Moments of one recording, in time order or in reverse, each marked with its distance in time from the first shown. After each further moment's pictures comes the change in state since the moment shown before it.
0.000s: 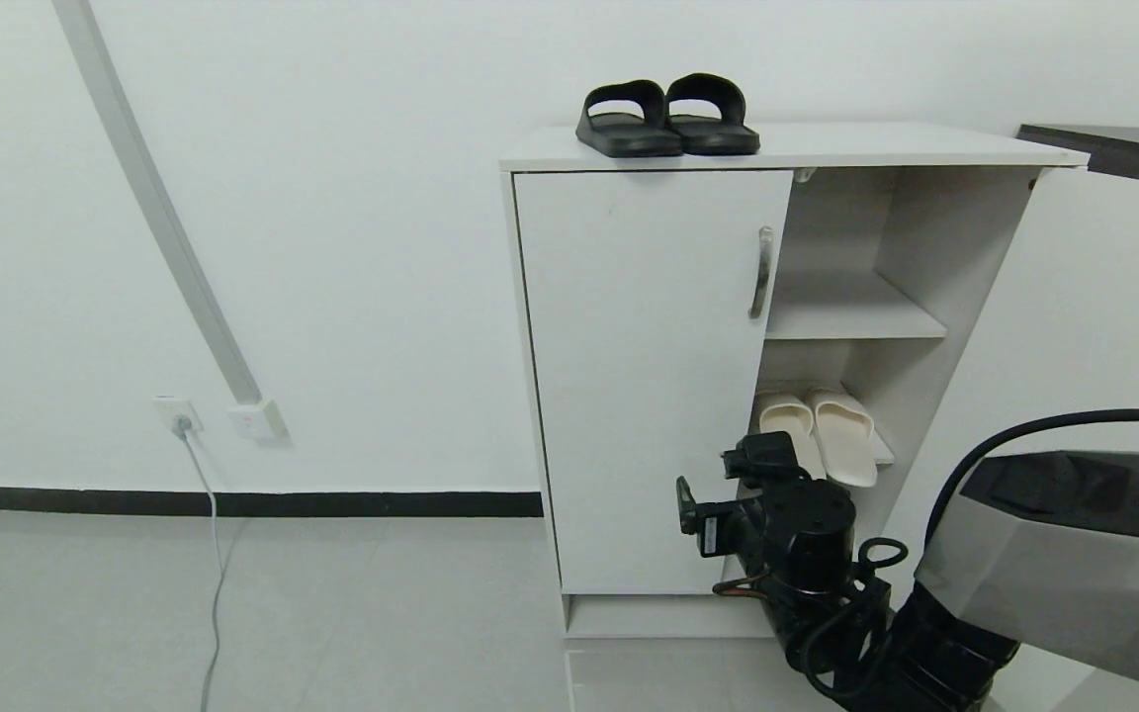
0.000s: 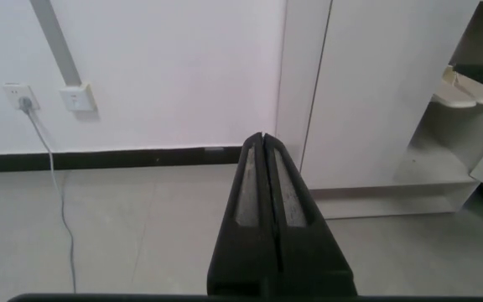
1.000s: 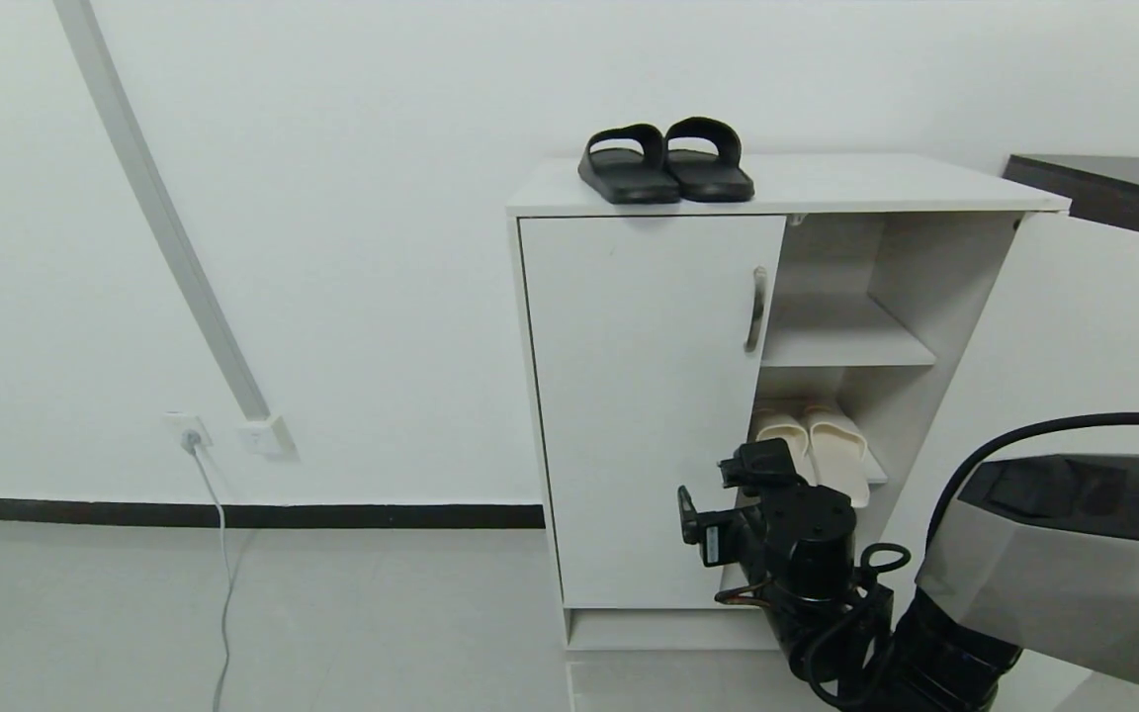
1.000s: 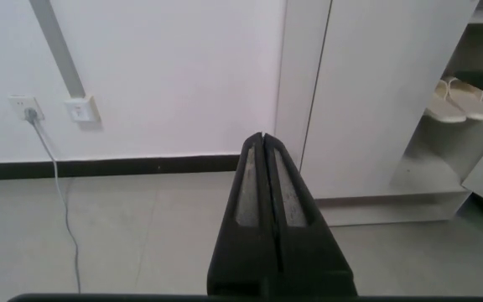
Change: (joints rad) left arm 0.000 0.000 0.000 0.000 0.000 0.000; right arm 0.001 0.001 0.020 0.001 0.001 -0.026
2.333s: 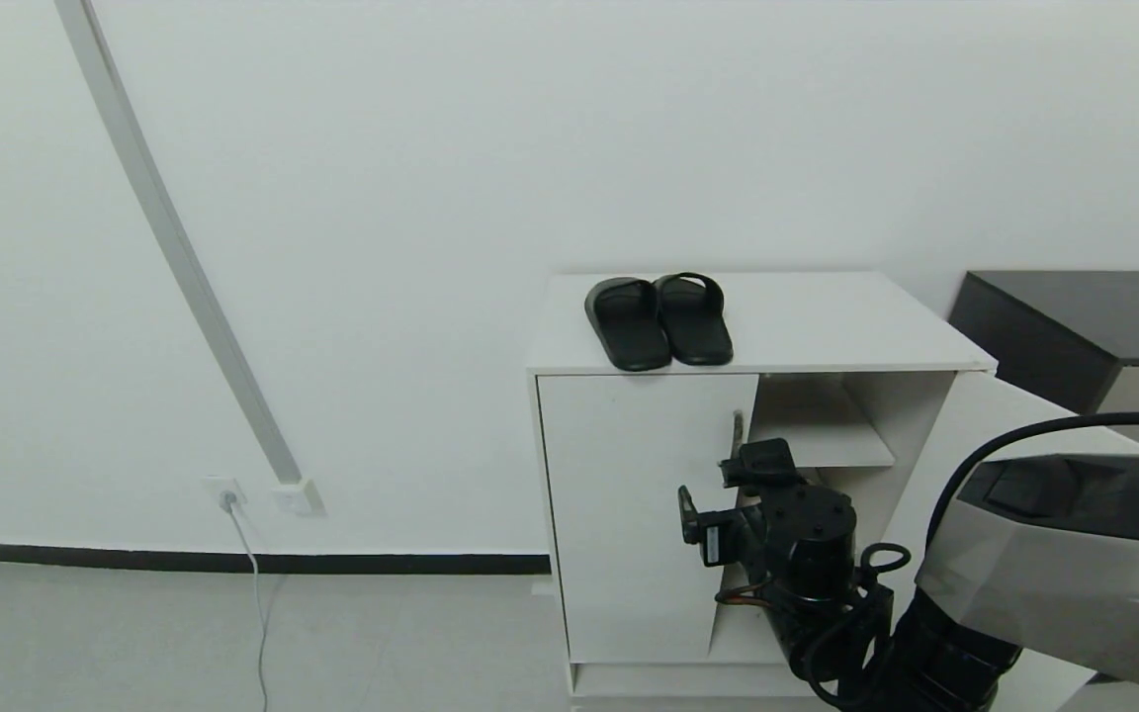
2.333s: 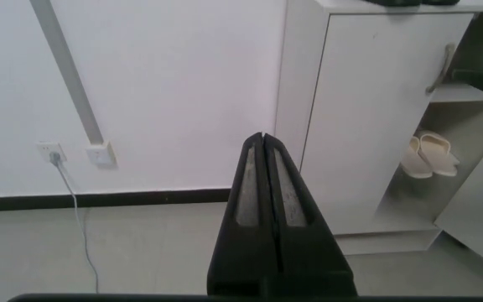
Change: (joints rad) left arm -0.001 0.000 0.000 0.000 0.000 0.000; right arm -0.001 0.000 0.000 -0.001 0.000 0.000
